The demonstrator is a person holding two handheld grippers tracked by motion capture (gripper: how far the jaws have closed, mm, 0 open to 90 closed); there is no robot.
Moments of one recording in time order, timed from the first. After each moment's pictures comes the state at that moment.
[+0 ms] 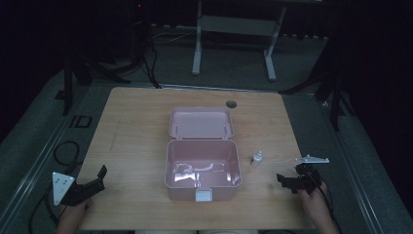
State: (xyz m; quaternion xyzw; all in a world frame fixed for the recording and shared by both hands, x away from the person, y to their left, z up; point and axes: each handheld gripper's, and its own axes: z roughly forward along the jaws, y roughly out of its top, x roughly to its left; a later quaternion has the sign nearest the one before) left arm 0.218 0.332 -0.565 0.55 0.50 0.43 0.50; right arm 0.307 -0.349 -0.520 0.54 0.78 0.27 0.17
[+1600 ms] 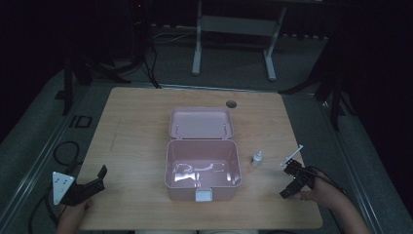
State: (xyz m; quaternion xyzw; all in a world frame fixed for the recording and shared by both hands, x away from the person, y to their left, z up) left arm 0.218 0.332 -0.565 0.55 0.50 0.43 0.51; right arm 0.324 -0.324 -0.496 0.42 0.91 0.02 0.00
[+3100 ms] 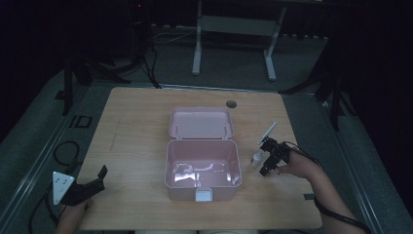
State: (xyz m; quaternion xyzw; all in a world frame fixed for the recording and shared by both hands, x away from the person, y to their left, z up) left arm 0.219 0.332 -0.565 0.56 0.50 0.42 0.51; right arm 0.394 -0.258 -0.483 0.39 0.92 0.01 -0.01
